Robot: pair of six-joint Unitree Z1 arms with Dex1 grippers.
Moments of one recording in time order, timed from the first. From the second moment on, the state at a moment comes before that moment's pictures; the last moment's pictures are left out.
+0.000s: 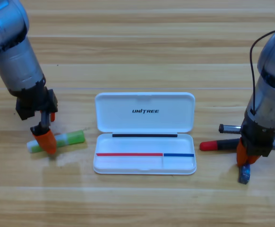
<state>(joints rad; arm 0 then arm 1) -0.44 2.03 -1.37 0.87 -0.10 0.84 0.72 2.04 -1.26 0.75 0.00 0.76</state>
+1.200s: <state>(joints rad) -0.51 1.72 -1.03 0.59 0.00 0.93 0.92 2.26 -1.93 1.16 0.14 -0.66</state>
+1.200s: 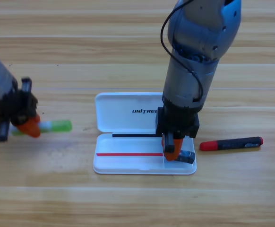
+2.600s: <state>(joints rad) -0.78 1.73 -1.25 0.77 -0.08 0.84 0.86 1.64 -1.52 1.10 0.11 -0.70</state>
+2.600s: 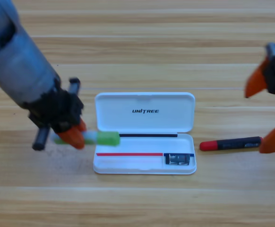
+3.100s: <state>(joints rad) -0.83 1.98 -1.39 0.77 -0.12 0.84 0.66 2.01 -1.55 0.99 0.10 -0.90</state>
